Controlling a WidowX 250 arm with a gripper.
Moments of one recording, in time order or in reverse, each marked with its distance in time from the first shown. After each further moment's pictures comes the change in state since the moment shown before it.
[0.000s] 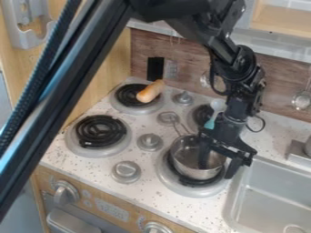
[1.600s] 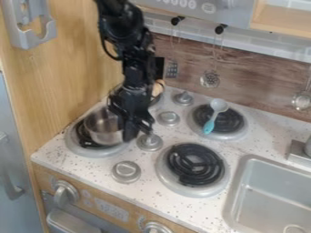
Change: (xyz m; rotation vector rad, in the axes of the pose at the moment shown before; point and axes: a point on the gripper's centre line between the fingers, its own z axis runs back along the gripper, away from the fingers) arm -0.050 0.187 0.012 0.045 -0.078 -0.150
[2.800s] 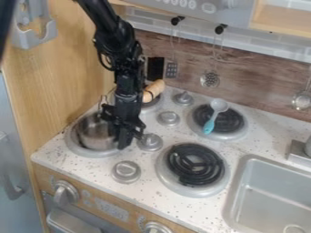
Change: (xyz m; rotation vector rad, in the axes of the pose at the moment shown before) arm -0.004 0.011 0.003 -0.009 0.013 0.122
